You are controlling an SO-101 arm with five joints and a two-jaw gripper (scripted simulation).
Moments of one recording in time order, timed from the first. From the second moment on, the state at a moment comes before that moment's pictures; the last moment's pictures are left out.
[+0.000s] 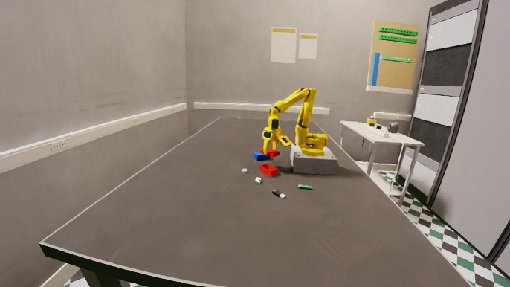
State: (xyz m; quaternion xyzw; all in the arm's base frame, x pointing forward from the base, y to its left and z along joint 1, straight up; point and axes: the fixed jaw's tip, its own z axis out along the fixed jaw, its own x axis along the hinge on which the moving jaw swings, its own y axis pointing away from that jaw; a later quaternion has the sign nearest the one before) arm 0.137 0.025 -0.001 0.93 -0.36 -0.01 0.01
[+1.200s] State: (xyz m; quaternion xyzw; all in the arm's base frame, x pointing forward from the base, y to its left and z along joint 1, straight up) arm 0.132 -0.001 0.000 0.93 -0.36 0.00 0.00
